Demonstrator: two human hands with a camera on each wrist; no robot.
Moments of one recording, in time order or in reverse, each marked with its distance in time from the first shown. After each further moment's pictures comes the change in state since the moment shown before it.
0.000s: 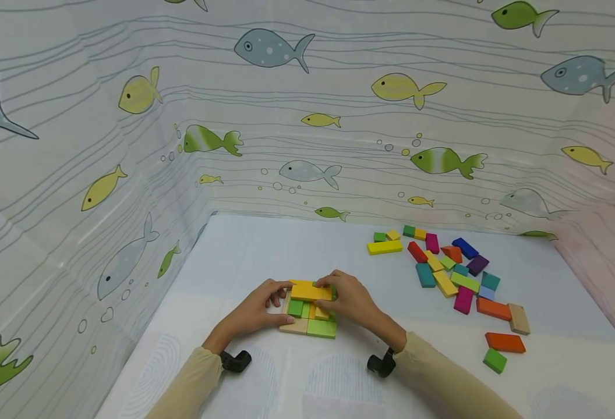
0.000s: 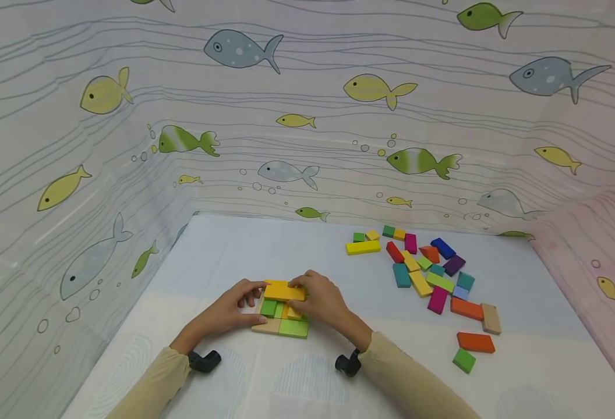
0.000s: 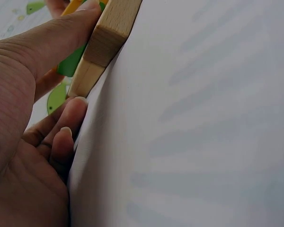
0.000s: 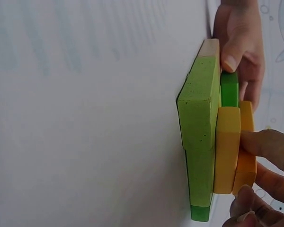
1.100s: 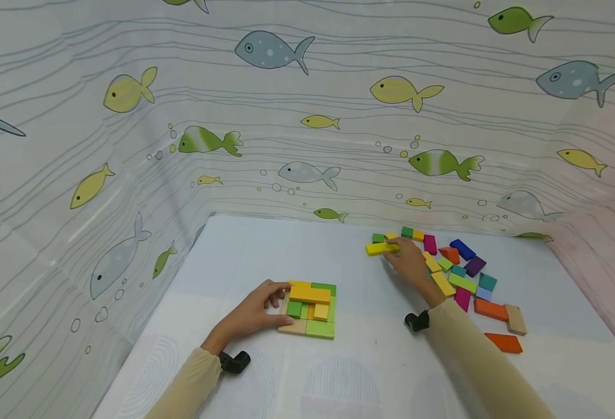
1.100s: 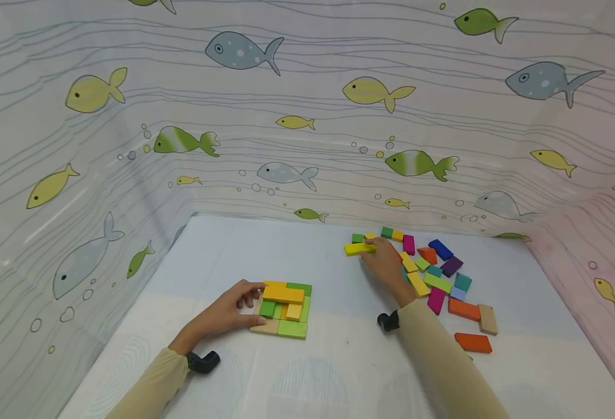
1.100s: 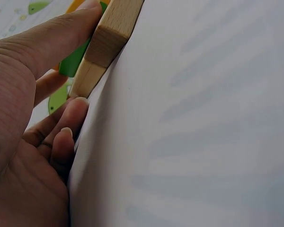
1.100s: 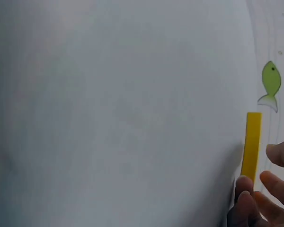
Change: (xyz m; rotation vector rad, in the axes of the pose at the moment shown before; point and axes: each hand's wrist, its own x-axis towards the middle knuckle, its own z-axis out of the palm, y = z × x) left_hand -0.002 -0.002 0.003 -0.008 0.003 -0.026; right_hand 0.014 0.148 -0.072 0.031 0.241 0.361
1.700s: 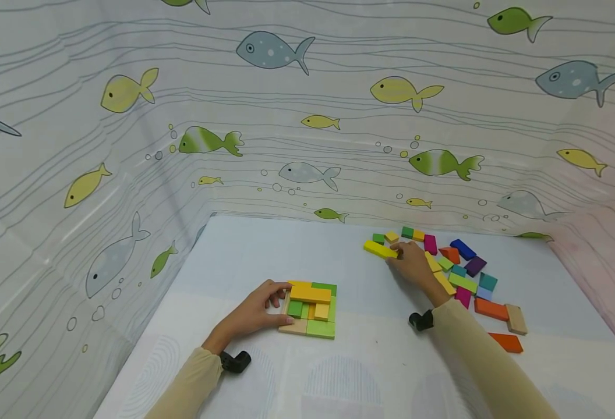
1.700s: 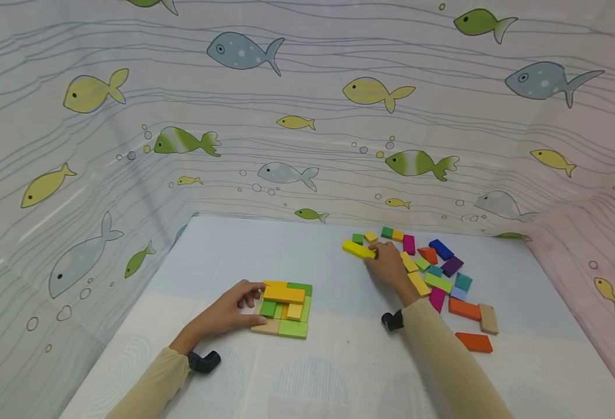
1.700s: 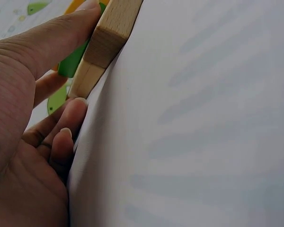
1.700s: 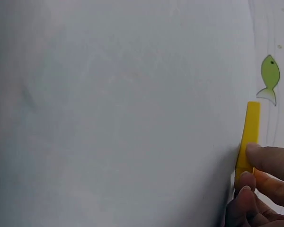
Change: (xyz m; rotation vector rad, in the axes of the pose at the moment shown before) left_hand 0.000 0.002 0.001 -0.002 0.005 0.026; right_hand -0.002 0.004 -0.014 -0.053 -0.116 0.040
